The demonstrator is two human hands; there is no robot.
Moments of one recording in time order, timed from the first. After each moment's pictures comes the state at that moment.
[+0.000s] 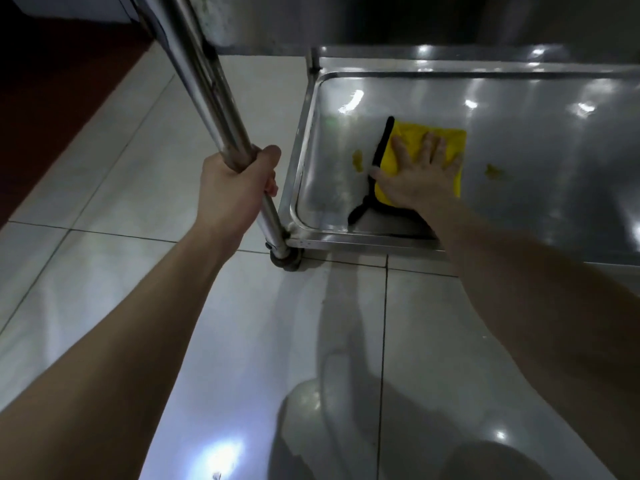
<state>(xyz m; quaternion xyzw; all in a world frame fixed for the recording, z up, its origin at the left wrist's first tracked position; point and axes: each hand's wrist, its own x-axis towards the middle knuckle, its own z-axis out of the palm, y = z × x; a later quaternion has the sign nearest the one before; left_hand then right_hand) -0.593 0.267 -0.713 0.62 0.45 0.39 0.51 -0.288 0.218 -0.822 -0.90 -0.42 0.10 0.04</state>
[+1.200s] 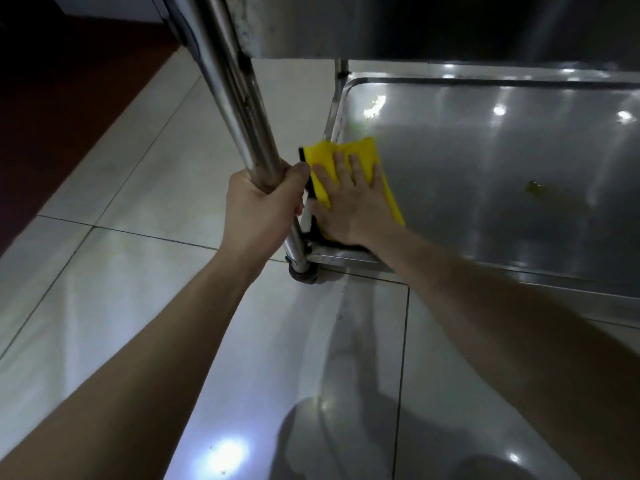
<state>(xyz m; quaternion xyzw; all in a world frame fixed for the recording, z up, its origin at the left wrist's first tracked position) -0.591 0.256 -0.712 0.63 0.45 0.41 0.48 -0.415 0.268 -0.827 -0.77 -0.64 0.06 0.04</state>
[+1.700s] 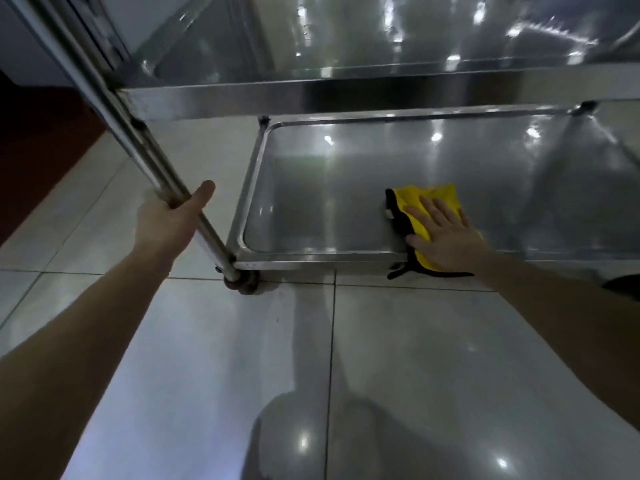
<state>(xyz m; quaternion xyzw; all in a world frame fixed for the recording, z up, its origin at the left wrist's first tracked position) -0.598 0.261 -0.703 0.62 0.63 0.31 0.36 -0.189 0.025 -0.820 -0.85 -0.52 0.08 0.01</state>
